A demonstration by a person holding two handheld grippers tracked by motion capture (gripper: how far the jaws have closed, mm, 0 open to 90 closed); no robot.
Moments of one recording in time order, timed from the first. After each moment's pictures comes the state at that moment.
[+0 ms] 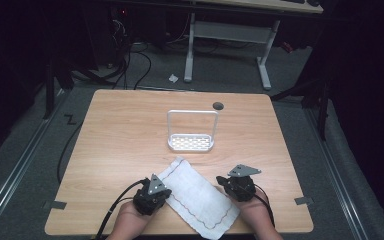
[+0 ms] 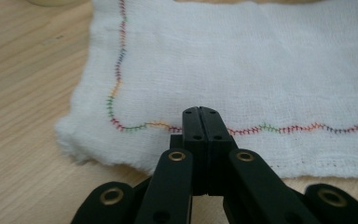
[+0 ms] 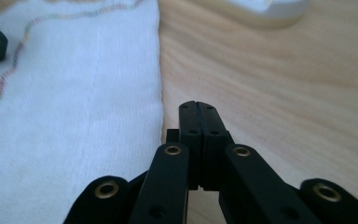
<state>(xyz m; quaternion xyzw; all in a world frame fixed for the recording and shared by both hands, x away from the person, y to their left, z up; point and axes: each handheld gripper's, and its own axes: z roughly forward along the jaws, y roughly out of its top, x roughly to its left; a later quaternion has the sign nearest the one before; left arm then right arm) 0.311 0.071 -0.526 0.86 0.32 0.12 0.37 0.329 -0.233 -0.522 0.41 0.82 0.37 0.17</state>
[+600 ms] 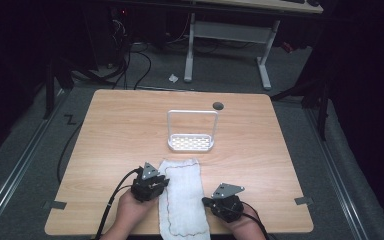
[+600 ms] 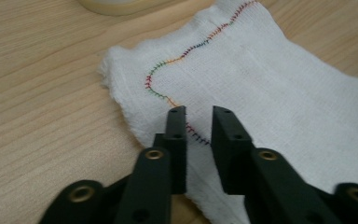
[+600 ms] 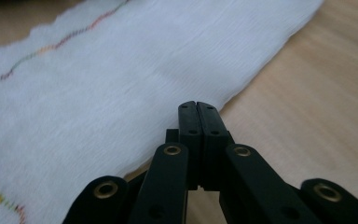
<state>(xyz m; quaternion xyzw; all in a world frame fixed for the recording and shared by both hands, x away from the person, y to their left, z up) 0.348 0.083 -0.533 0.81 0.40 0.13 0.41 0.285 -0.192 -0.528 0.34 0.86 0.36 0.13</state>
